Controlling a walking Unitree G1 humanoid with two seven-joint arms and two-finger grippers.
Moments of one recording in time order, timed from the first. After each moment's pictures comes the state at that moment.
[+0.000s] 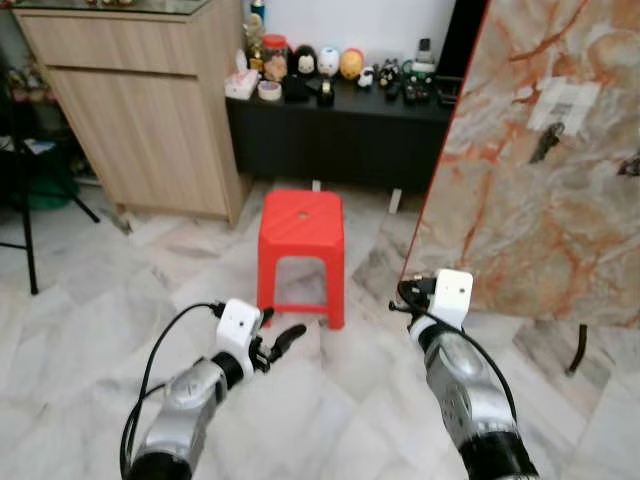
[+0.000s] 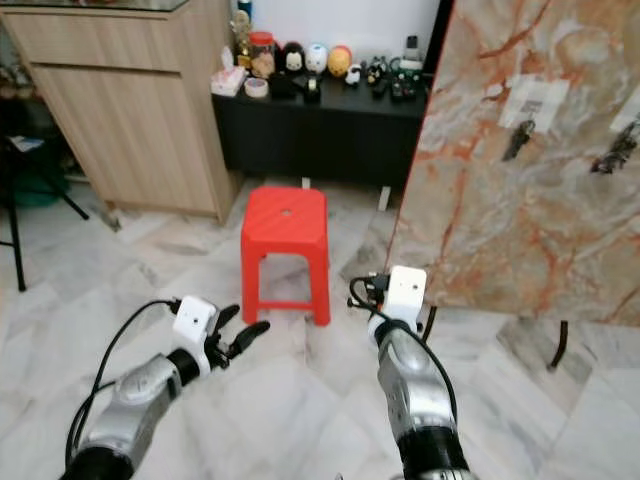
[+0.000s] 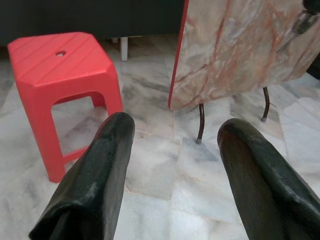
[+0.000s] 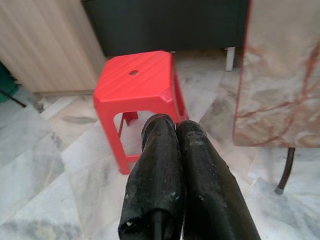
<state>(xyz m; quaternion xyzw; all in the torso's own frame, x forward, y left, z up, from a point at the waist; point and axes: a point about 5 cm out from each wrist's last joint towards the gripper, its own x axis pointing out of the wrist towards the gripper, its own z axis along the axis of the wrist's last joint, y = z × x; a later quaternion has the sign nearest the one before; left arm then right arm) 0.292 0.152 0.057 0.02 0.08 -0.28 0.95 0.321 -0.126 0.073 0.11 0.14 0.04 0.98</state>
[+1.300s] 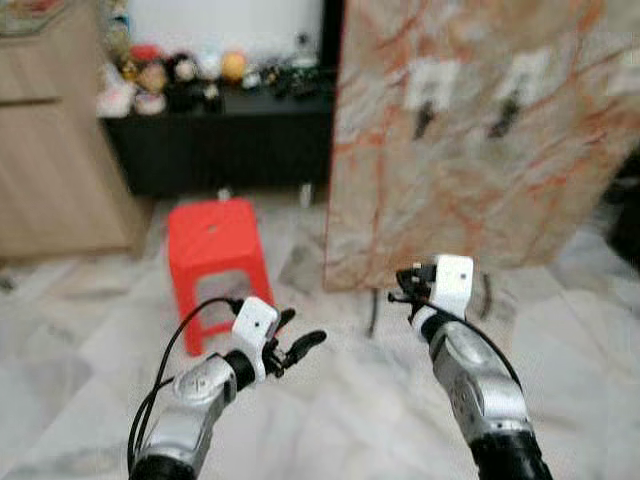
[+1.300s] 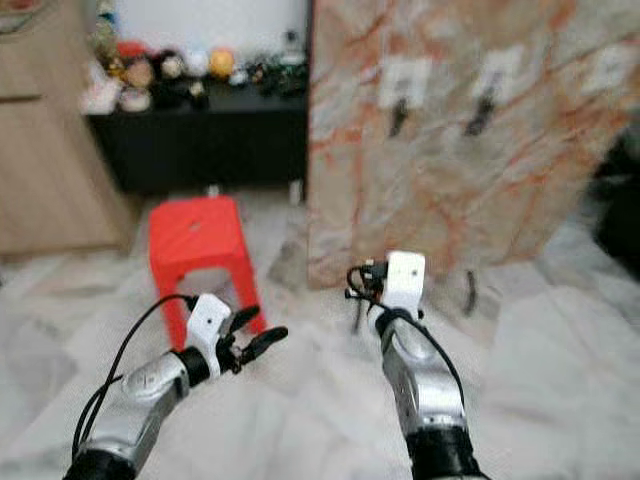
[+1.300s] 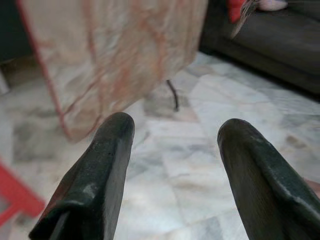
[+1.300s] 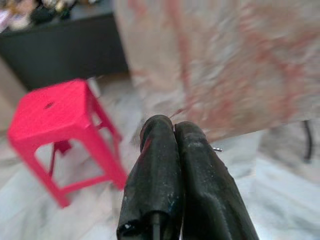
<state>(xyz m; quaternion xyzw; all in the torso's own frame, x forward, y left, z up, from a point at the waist) 0.287 0.138 0.068 0.03 0.08 -0.34 0.94 0.319 -0.121 0.094 0.11 0.14 0.07 0.98</state>
